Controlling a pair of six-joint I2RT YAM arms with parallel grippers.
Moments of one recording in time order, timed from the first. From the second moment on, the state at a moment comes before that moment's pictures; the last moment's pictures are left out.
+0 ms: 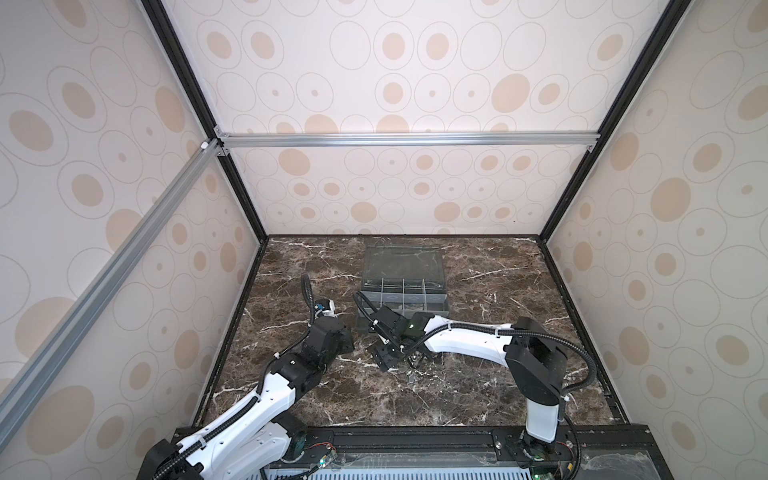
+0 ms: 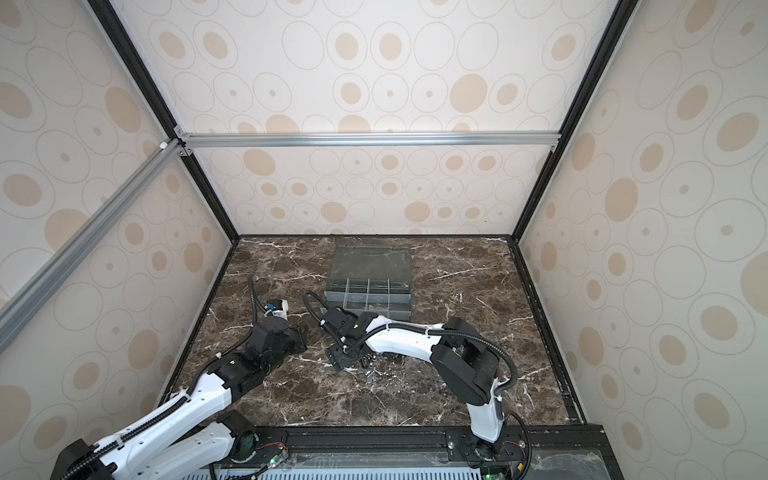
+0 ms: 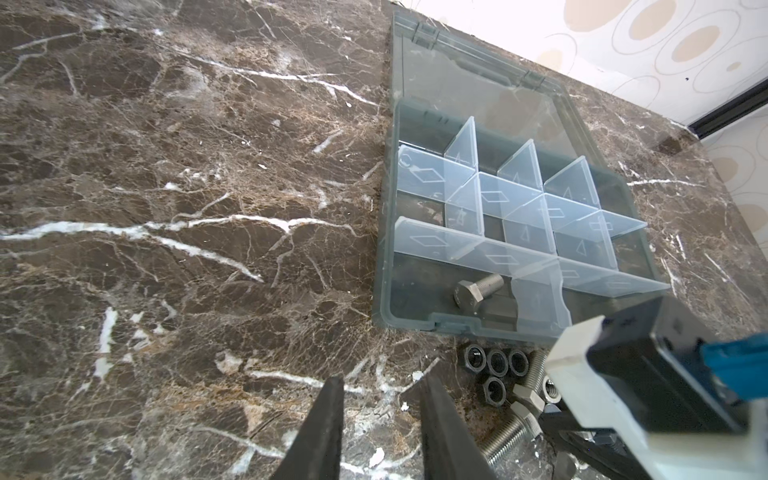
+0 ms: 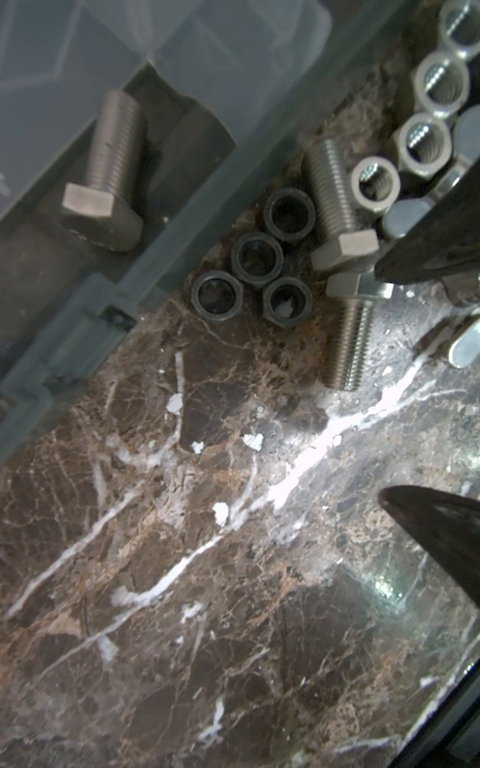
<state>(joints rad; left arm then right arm) -0.56 0.89 0.48 -0.26 -0.28 -0.63 1.04 1.91 1.37 -0.66 0.05 0.40</state>
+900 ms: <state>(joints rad) -0.56 0.86 0.43 -0.25 -0.28 -0.67 1.04 1.98 1.39 -0.71 0.08 0.39</state>
